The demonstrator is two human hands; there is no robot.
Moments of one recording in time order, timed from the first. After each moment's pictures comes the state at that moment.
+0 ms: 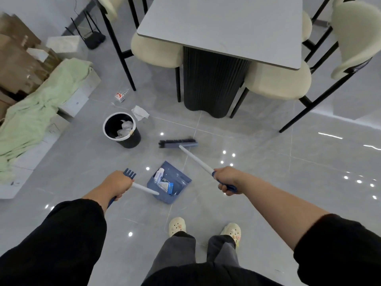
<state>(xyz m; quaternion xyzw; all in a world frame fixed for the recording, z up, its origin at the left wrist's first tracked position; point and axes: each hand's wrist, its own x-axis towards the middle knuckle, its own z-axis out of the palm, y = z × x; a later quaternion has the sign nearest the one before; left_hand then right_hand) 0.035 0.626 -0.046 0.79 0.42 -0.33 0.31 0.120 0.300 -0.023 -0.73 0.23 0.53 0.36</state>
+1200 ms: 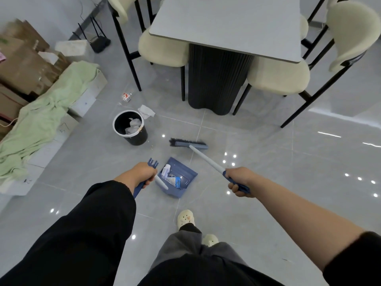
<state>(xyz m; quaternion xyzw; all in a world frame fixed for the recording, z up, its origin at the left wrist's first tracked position) 0.004 0.610 -0.031 0.74 0.38 -0.35 0.43 0.040 0.311 0.017 -0.71 0.30 0.47 0.44</state>
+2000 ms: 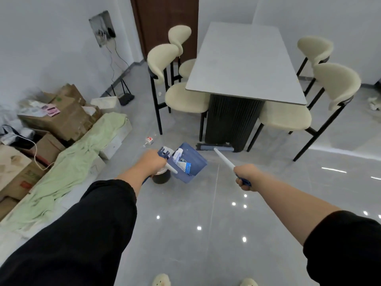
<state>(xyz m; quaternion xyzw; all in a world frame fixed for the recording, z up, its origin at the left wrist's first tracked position) 0.000 0.761 0.108 0.89 0.25 -0.15 0.36 0.027 0.476 0.082 -0.78 0.27 0.32 0.47</state>
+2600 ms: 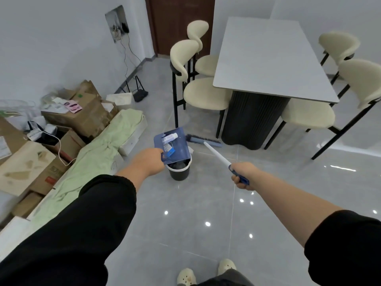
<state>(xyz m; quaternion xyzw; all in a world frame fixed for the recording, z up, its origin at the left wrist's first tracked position) -0.031 0.926 0.115 0.98 0.07 -0.15 0.09 0.006 0.640 0.083 -0.73 0.29 0.34 0.51</state>
